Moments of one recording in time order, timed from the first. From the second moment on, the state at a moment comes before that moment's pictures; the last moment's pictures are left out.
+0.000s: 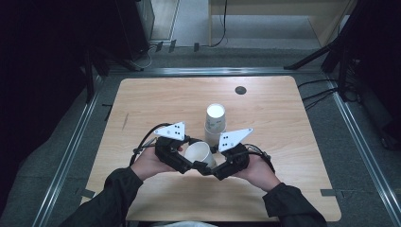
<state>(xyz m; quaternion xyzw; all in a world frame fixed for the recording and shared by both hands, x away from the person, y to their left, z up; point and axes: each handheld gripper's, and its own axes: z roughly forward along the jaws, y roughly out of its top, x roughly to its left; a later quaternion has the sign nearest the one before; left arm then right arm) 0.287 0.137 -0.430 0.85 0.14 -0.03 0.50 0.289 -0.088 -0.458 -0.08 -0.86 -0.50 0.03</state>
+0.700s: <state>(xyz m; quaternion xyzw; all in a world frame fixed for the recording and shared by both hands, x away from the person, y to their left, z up) 0.286 0.141 -0.428 0.86 0.14 -0.02 0.49 0.290 -0.085 -0.467 -0.08 -0.88 -0.47 0.03</state>
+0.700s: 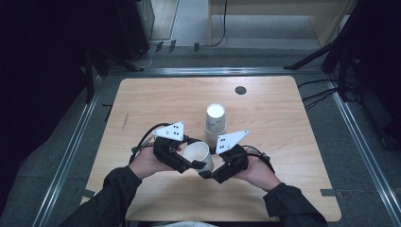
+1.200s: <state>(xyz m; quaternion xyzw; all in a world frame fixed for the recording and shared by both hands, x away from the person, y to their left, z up) 0.292 0.152 -0.426 0.86 0.15 -0.01 0.49 0.288 -0.085 -0.477 -0.08 -0.90 -0.44 -0.01</state>
